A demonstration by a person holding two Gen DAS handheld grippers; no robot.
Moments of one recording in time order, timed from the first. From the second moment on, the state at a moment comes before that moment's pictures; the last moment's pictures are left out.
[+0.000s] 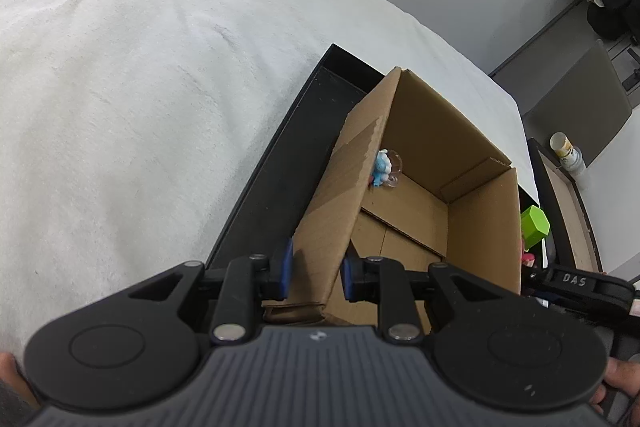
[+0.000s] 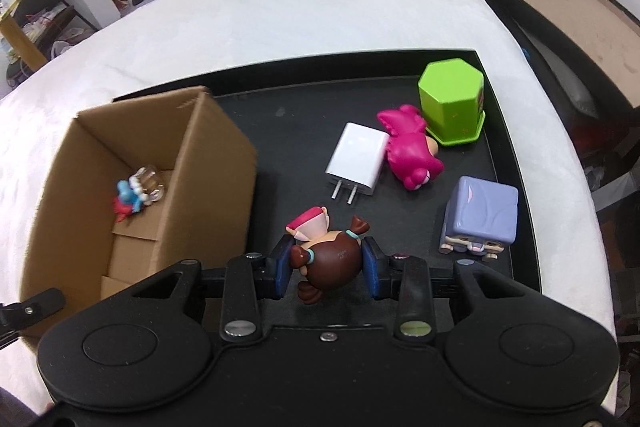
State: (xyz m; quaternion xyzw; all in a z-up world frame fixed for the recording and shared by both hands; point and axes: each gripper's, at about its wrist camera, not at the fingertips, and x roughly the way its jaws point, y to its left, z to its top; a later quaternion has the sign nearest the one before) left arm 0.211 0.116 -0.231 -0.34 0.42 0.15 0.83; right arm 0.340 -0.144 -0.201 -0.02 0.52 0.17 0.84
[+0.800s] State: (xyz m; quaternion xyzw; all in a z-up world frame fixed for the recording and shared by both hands) left arm 0.206 0.121 -0.233 -0.36 0.42 0.14 0.82; right arm 0.337 -0.081 -0.145 -0.04 0.45 0.23 0.86
